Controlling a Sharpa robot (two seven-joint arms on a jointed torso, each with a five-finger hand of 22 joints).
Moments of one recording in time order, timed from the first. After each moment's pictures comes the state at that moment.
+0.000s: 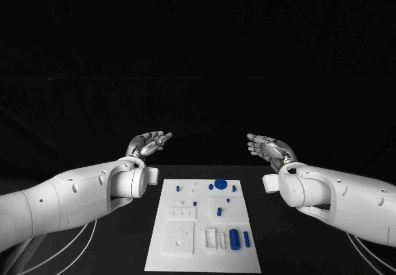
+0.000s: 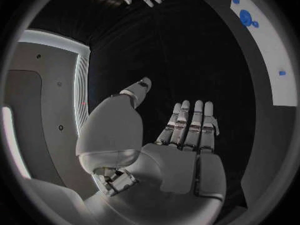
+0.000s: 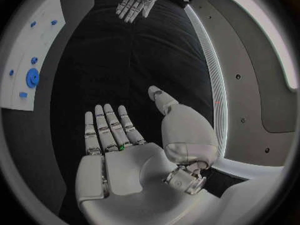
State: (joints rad) left arm 1.26 -0.68 -0.17 1.24 0.06 -0.61 0.40; left_hand 1.12 -0.24 0.45 0.08 0.05 0.45 0.14 0.32 0.45 0.70 0.12 0.06 0.07 0.50 0.18 0.30 0.43 0.01 0.42 0.12 0.17 1.29; right arm 1.21 -0.77 -0.11 1.38 0.01 -0.54 0.35; right_hand 0.88 -0.05 0.40 -0.12 0.24 0.43 0.15 0.30 0.36 0.63 0.22 0.06 0.07 0.47 0.21 0.22 0.37 0.08 0.24 0.23 0.06 1.18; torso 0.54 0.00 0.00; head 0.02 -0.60
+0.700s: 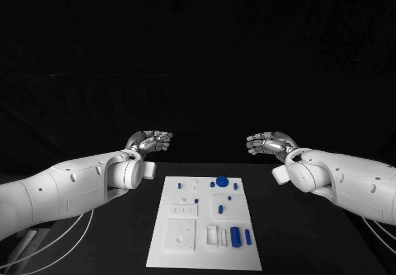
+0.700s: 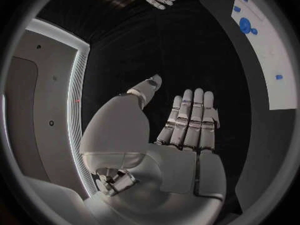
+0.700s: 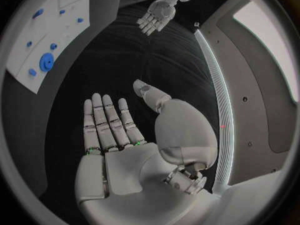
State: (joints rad) left arm 1.30 -0.68 -0.21 1.18 0.09 -0.45 0.34; left_hand 1.21 -0.13 0.41 -0.06 0.17 0.64 0.18 0.39 0.48 0.96 0.18 0.15 0.10 0.76 0.17 0.42 0.47 0.04 0.65 0.07 0.26 1.31; right arm 1.28 -0.71 -0.16 1.16 -0.27 -0.31 0.18; right_hand 1.08 -0.07 0.61 -0.25 0.13 0.62 0.17 0.39 0.39 0.87 0.23 0.12 0.08 0.74 0.22 0.35 0.41 0.17 0.52 0.23 0.11 1.31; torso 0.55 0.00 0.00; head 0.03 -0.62
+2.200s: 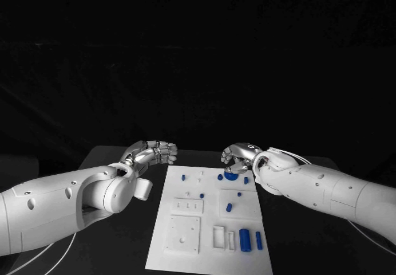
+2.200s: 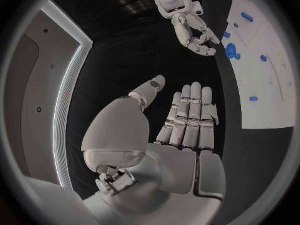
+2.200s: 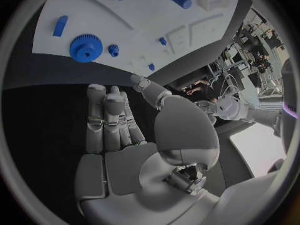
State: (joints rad) left arm 1.36 -0.83 -0.19 1.50 0.02 -0.37 0.34; left_hand 1.15 -0.10 0.45 -0.22 0.16 0.75 0.19 0.37 0.44 1.08 0.15 0.15 0.10 0.90 0.13 0.46 0.50 0.05 0.75 0.03 0.32 1.31; right arm 1.28 -0.46 -0.15 0.90 -1.40 -0.33 0.12; right_hand 1.14 -0.13 0.62 -0.29 0.17 0.82 0.18 0.37 0.39 1.10 0.13 0.07 0.07 1.33 0.01 1.10 0.83 0.21 1.23 -0.01 0.78 1.31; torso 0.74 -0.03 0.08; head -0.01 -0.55
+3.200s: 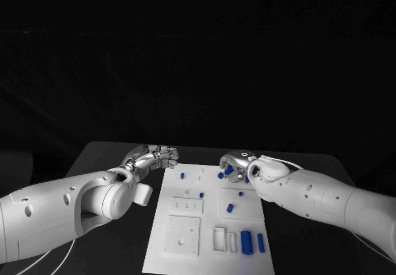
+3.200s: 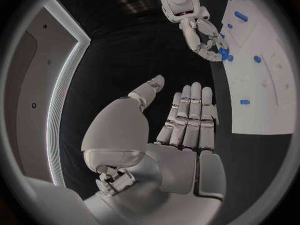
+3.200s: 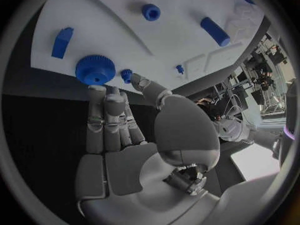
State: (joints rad) left arm 1.37 -0.83 -0.18 1.51 0.02 -0.36 0.34; left_hand 1.13 -0.10 0.45 -0.23 0.16 0.75 0.19 0.36 0.43 1.08 0.15 0.14 0.09 0.90 0.13 0.46 0.50 0.05 0.75 0.03 0.32 1.31; right arm 1.26 -0.43 -0.15 0.86 -1.58 -0.34 0.04; right_hand 1.16 -0.15 0.63 -0.29 0.16 0.82 0.18 0.36 0.39 1.08 0.13 0.07 0.07 1.33 0.01 1.13 0.81 0.21 1.23 -0.01 0.79 1.31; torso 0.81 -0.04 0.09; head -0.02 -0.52
